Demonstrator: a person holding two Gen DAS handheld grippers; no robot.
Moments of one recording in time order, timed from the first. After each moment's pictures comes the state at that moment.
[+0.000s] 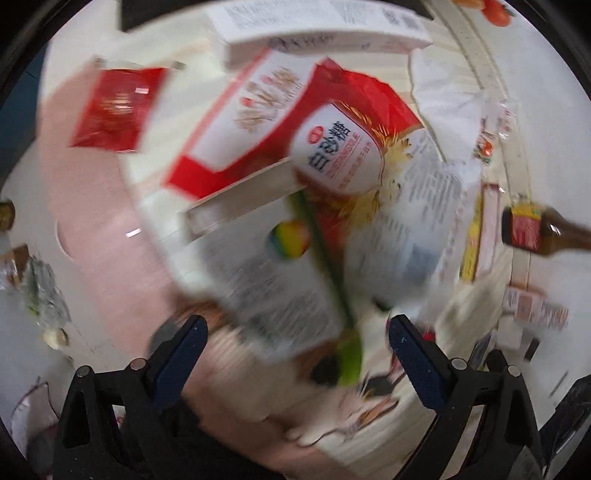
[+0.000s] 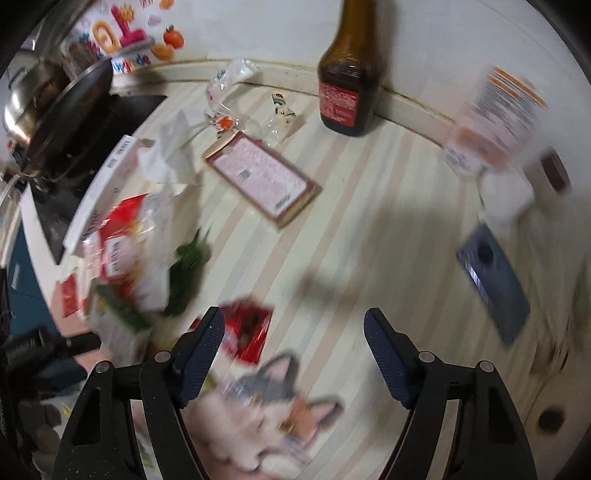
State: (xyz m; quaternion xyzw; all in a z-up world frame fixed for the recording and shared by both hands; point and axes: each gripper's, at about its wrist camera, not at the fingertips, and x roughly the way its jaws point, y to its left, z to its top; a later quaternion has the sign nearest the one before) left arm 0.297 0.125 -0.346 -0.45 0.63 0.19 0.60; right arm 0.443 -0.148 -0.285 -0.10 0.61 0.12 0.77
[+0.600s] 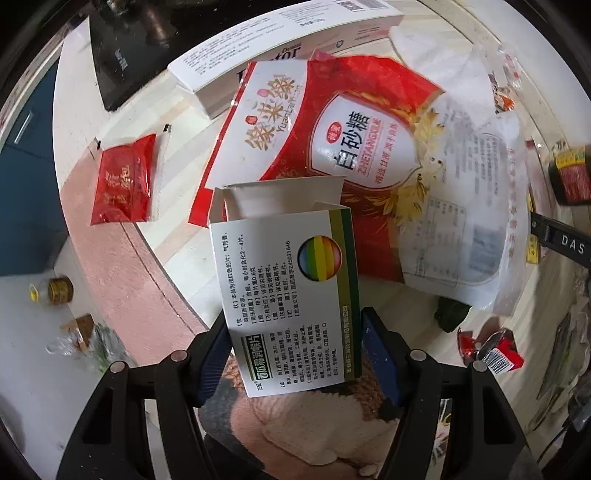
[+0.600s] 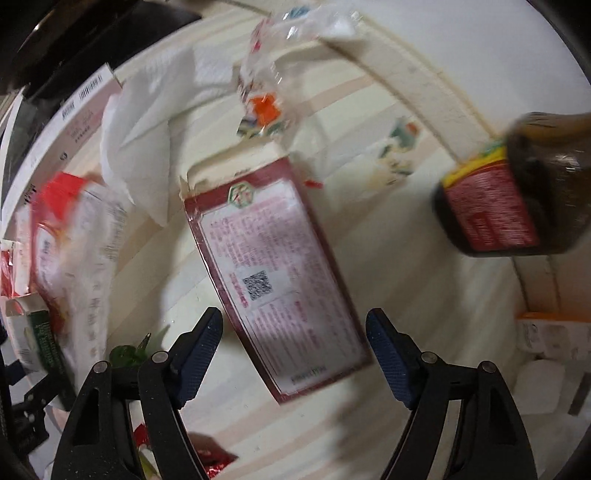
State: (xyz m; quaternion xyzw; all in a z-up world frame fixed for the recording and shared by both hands) left arm 0.291 0.078 -0.327 -0.26 0.66 0.23 0.67; right arm 0.553 -0.056 -0.372 -0.27 0.64 0.20 0.69
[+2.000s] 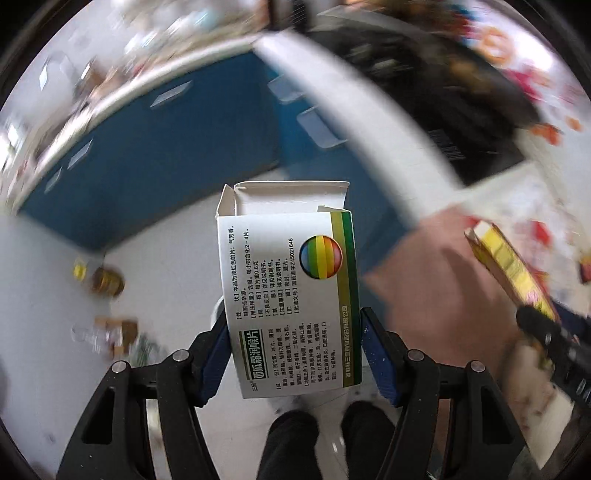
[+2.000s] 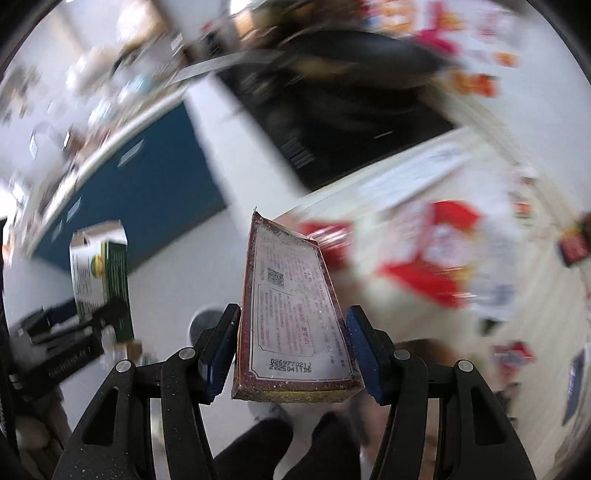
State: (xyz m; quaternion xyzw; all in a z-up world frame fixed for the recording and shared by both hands) left arm -0.035 0.296 -0.254 -0.28 0.52 0.39 0.70; right arm 0.172 0.169 -0.280 -0.22 0.54 0.40 0.71
